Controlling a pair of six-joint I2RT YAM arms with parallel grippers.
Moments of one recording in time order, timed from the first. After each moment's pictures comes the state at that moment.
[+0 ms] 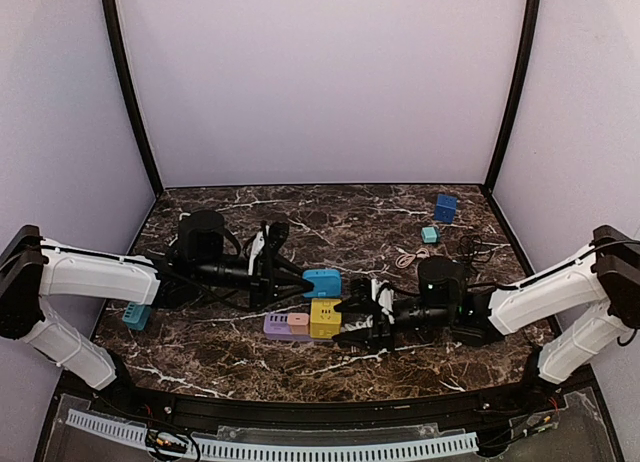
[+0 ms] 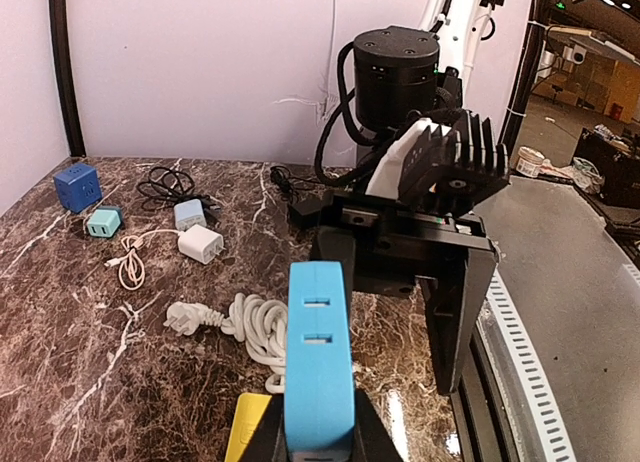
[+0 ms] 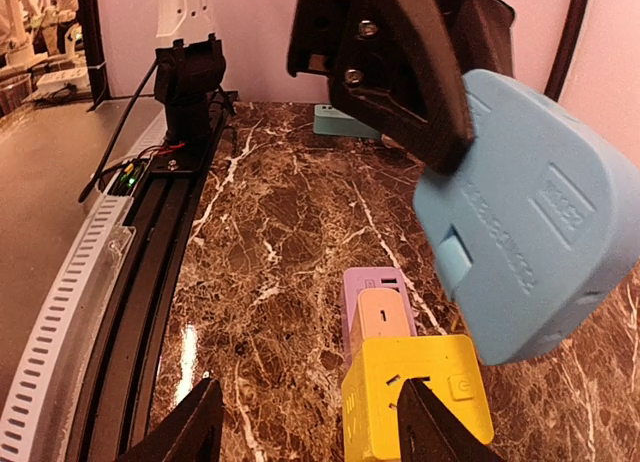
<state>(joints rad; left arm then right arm) -0.80 1.42 0.69 0.49 0.75 0.09 1.04 1.45 0.49 0.66 -0.45 -0.21</state>
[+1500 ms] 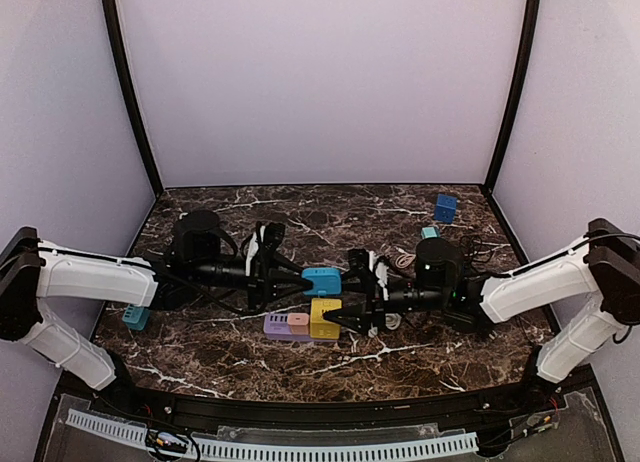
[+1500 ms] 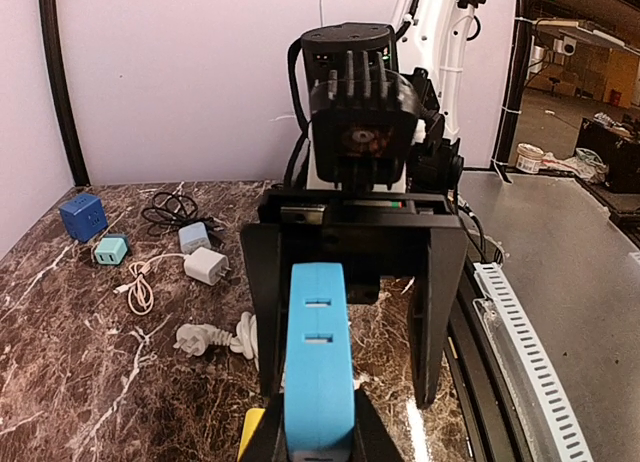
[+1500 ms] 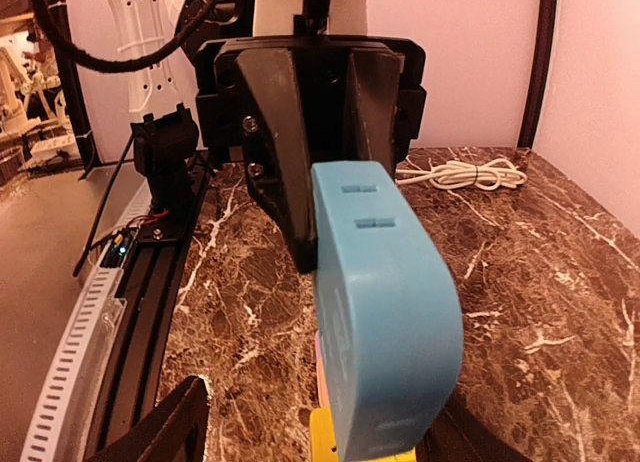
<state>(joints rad) -0.81 1.41 0.67 0.54 0.75 0.12 0.98 1.53 0.60 0.74 -0.51 -0.08</state>
